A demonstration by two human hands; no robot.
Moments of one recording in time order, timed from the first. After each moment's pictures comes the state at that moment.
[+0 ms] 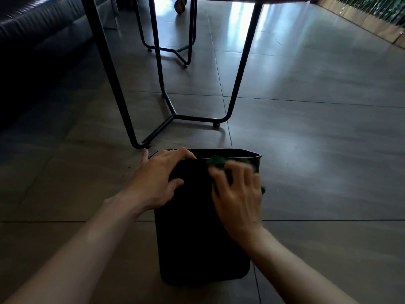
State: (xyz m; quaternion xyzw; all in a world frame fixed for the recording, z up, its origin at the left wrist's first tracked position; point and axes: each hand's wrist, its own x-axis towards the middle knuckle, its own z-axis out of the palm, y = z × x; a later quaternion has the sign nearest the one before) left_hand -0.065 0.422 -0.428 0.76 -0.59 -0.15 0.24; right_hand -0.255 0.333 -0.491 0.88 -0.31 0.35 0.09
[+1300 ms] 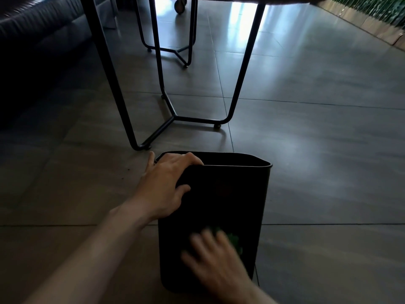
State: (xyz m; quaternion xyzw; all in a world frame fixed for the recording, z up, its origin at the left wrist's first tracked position) left_hand -0.071 0.419 -0.429 0.74 -0.60 -0.15 0.25; right_hand -0.275 0.407 -0.551 0.98 -0.08 0.15 0.12
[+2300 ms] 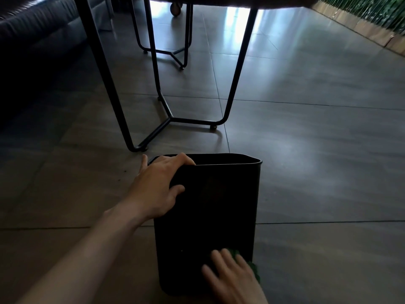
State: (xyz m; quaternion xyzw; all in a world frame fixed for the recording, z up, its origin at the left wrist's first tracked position) left_hand -0.073 0.421 -0.424 0.75 -0.59 -0.16 0.25; right_hand -0.329 0.418 -0.553 0.98 -0.19 0.07 -0.01
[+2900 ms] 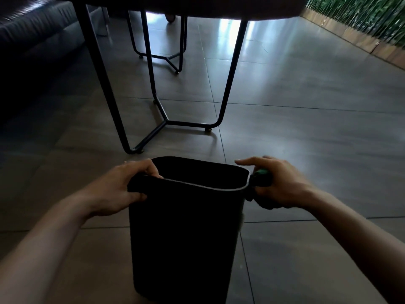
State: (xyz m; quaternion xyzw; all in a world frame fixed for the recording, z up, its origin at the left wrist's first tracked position) left_hand -0.020 0.462 -0.410 0.71 -0.59 -0.29 0.25; right_hand -0.333 0.256 -0.402 0.89 -0.38 0.05 -0.23
